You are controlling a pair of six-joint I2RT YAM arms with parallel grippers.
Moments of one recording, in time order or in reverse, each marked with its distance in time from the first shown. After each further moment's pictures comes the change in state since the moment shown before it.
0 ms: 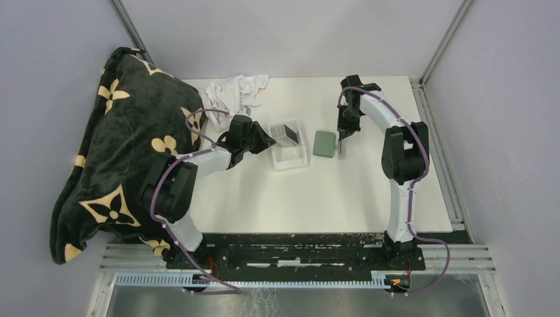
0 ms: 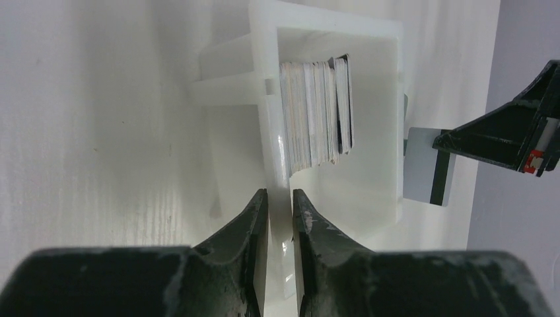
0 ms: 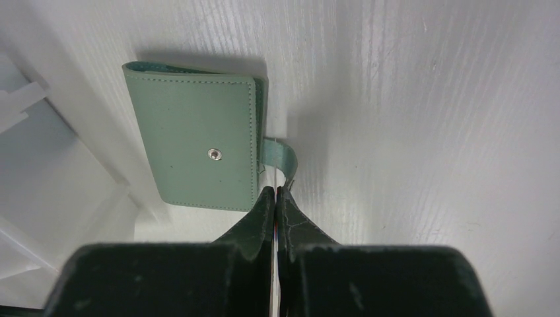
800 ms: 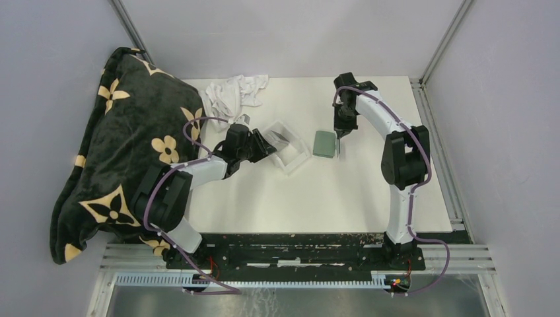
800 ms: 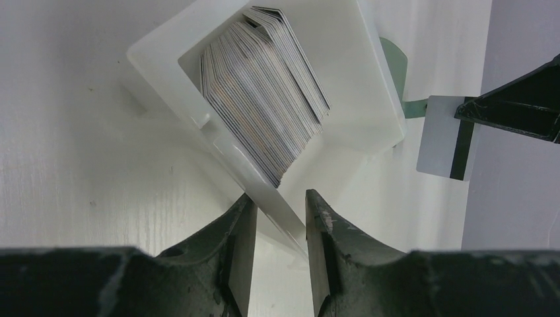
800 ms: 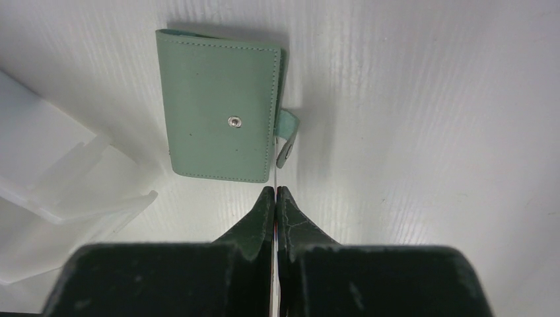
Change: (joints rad) left arm -0.014 -0.101 -0.132 0.043 0.037 -0.002; right arm 0.066 -0.062 0.000 -0.033 0.072 -0.008
